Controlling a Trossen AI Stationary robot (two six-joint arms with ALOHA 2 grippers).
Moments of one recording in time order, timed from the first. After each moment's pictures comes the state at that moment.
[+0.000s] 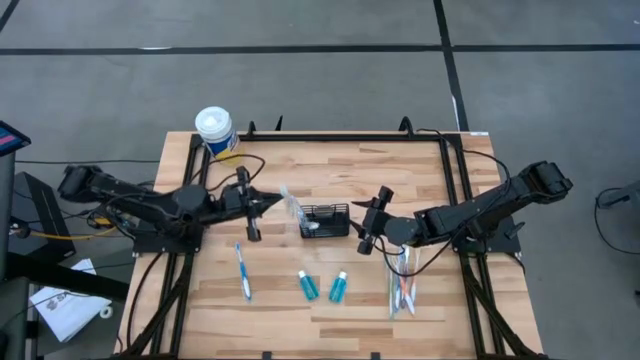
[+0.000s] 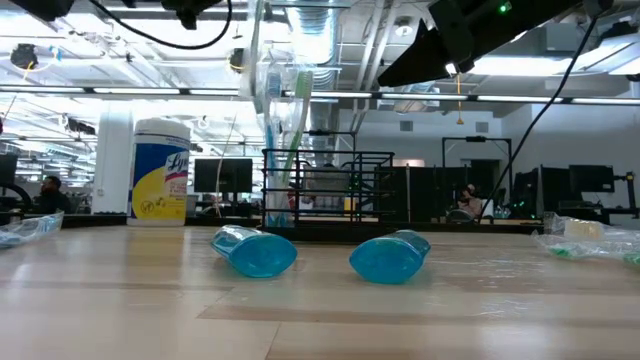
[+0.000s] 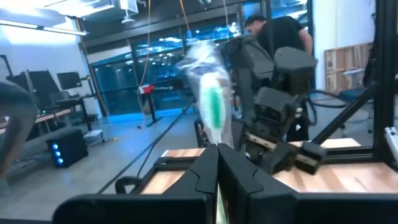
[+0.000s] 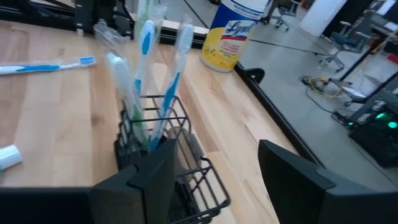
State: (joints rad) left arm -0.18 0.92 0.48 0.60 -0.41 0.22; right arm 0.31 1.36 0.75 0.13 0.76 0.00
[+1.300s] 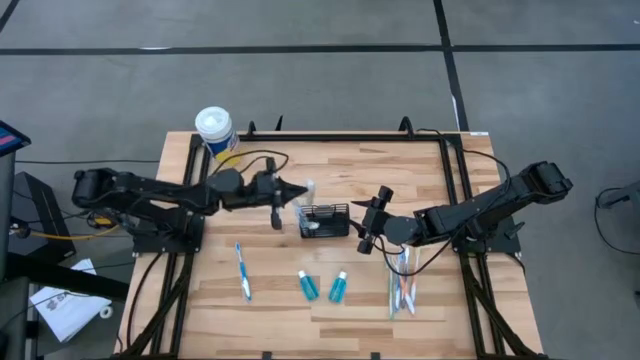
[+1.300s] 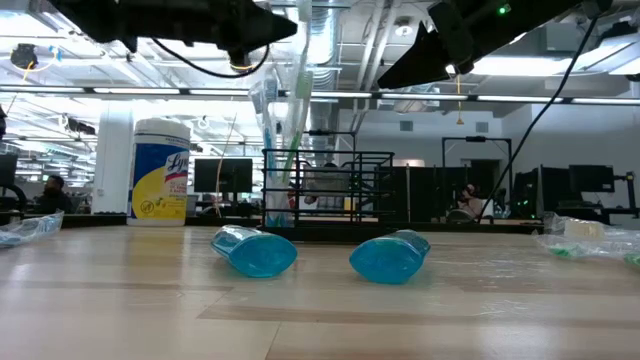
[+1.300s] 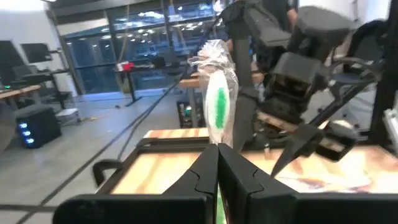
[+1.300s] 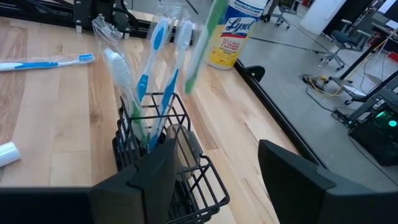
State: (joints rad) left arm 0.07 1.20 0.57 0.67 -0.08 0.11; right arm 0.31 1.36 0.75 0.12 0.76 0.00
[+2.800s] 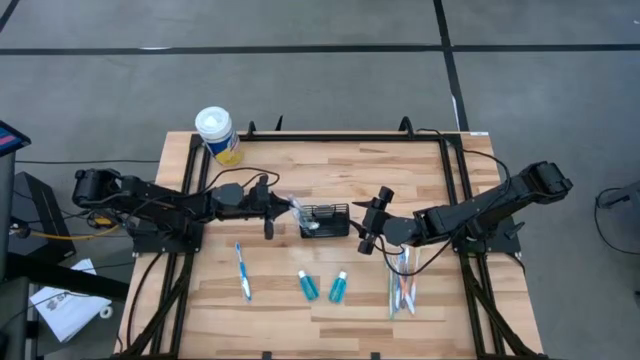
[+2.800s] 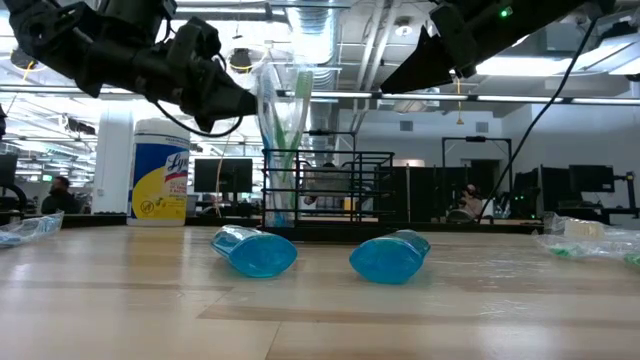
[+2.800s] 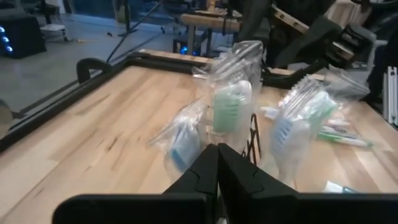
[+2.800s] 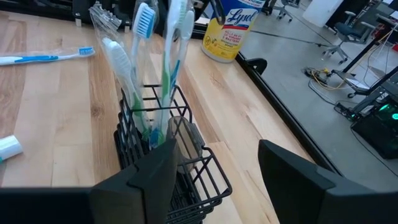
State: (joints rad) left arm 0.06 1.21 0.34 0.68 -0.13 -0.11; right arm 0.31 1.36 0.75 0.09 0.75 0.03
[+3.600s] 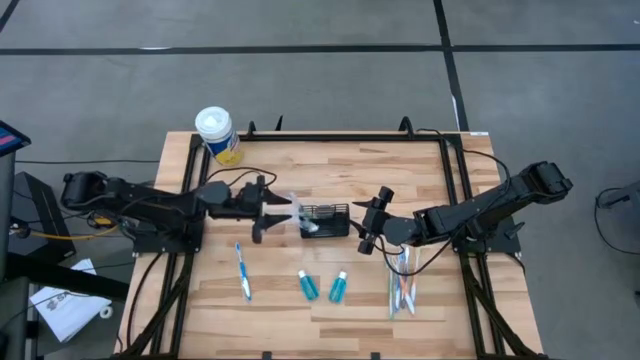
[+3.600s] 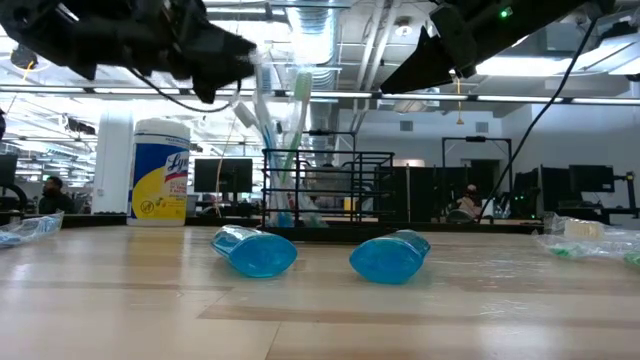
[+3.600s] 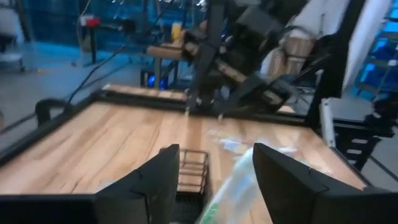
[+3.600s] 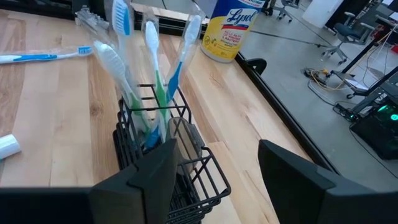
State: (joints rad) left arm 0.03 1.05 0.34 0.67 -0.02 -0.11; right arm 0.30 1.36 0.75 0.09 0.75 0.03
